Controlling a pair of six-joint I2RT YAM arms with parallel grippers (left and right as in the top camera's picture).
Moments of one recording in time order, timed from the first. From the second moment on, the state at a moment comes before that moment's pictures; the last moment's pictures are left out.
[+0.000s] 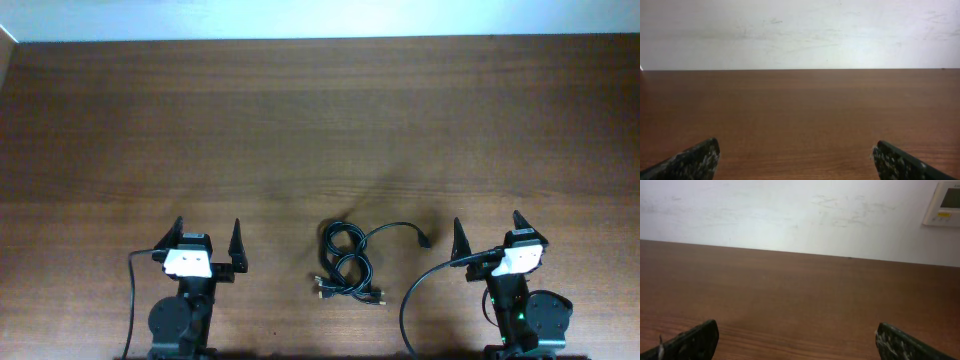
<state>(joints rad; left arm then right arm) -0.04 0.01 0.01 -0.08 0.00 0.00 -0.04 0.01 0.01 -0.06 -0.16 -0.04</state>
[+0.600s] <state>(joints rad) -0.04 0.01 0.08 -0.20 0.03 0.00 -0.04 0.01 0.01 -0.06 -0.16 -0.04</state>
